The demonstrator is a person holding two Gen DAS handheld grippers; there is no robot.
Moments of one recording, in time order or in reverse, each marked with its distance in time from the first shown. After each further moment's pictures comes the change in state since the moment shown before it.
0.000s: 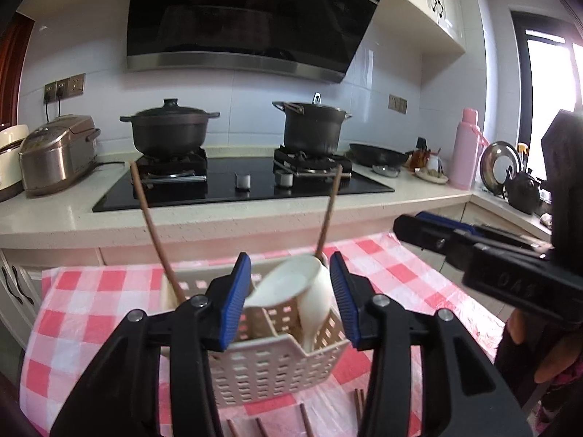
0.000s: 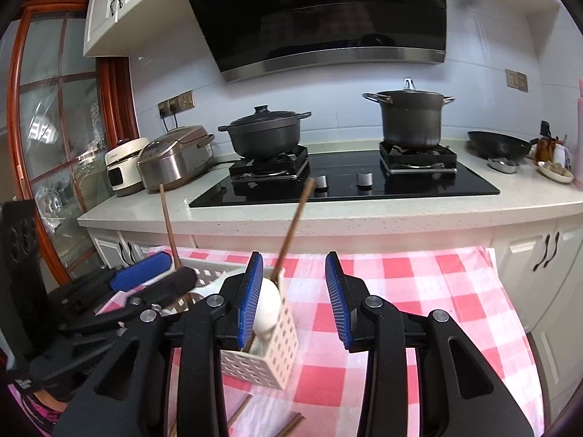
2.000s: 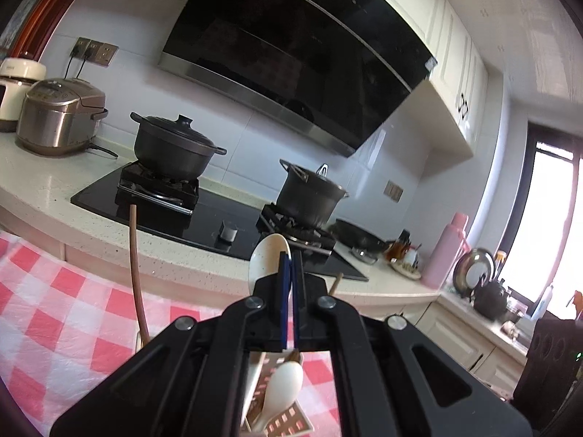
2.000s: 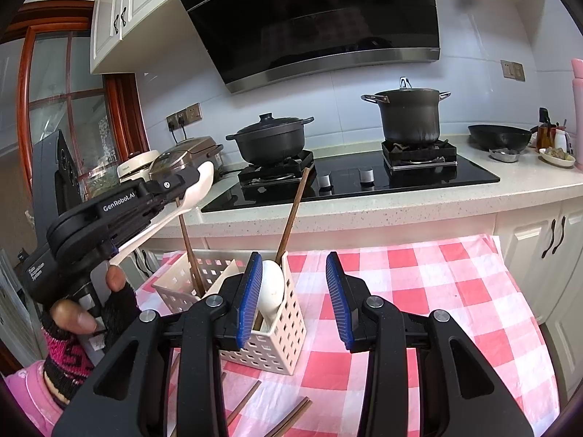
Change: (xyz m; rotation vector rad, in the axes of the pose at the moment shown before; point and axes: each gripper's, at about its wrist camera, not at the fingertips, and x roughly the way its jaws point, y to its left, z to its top) left arm 0.006 0.048 0.046 -0.331 -0.239 -0.129; right arm -0.016 -0.010 -0.019 0.048 -0.042 0.062
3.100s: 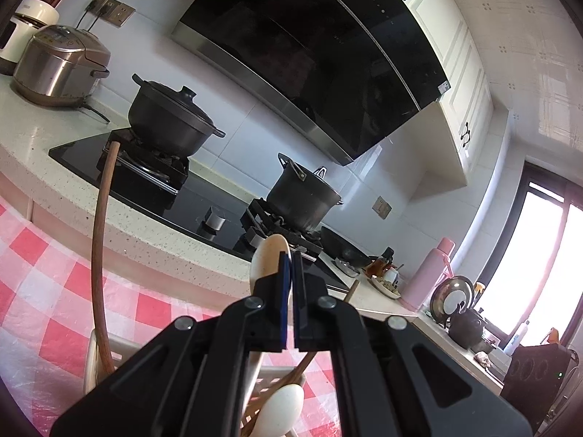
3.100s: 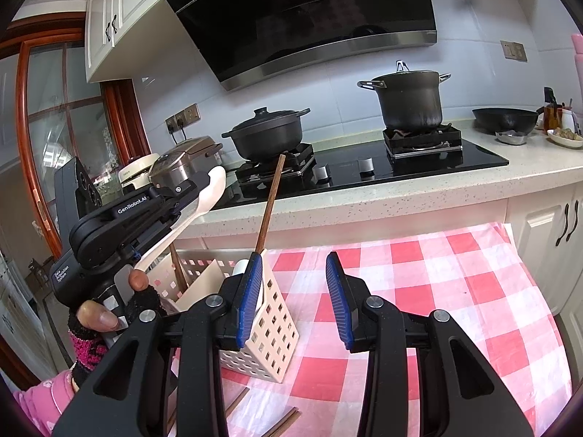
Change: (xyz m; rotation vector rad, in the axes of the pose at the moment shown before) left arm 0.047 0.031 -0.021 -0.146 -0.010 -0.077; right arm 0.024 -0.027 -0.006 0.051 0.014 0.042
